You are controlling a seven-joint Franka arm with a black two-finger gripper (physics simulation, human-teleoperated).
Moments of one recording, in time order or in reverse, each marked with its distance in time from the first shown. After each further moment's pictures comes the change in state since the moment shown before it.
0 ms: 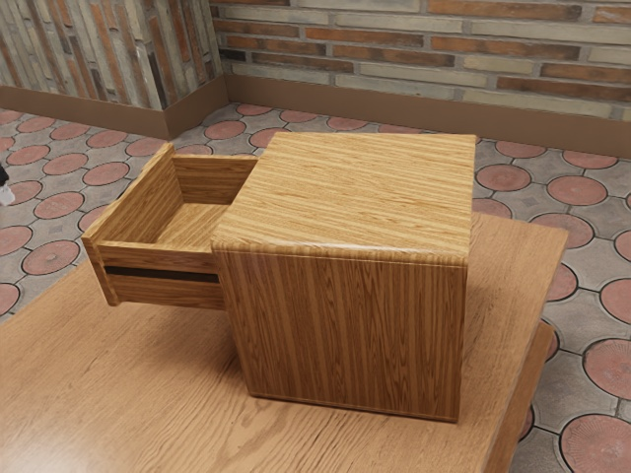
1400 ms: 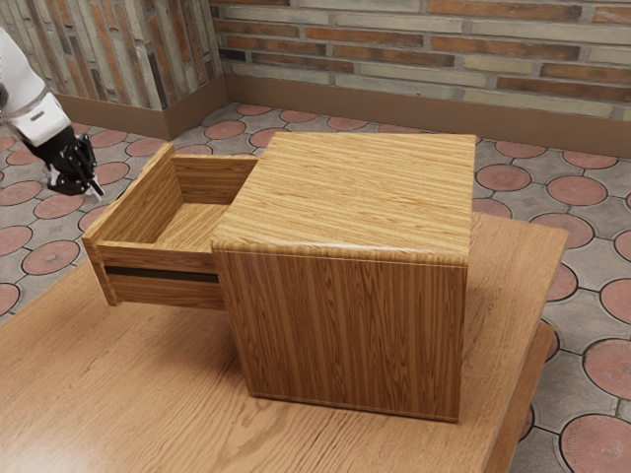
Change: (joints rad) arm -0.335 -0.035 0.209 -0.051 0.082 0.318 0.763
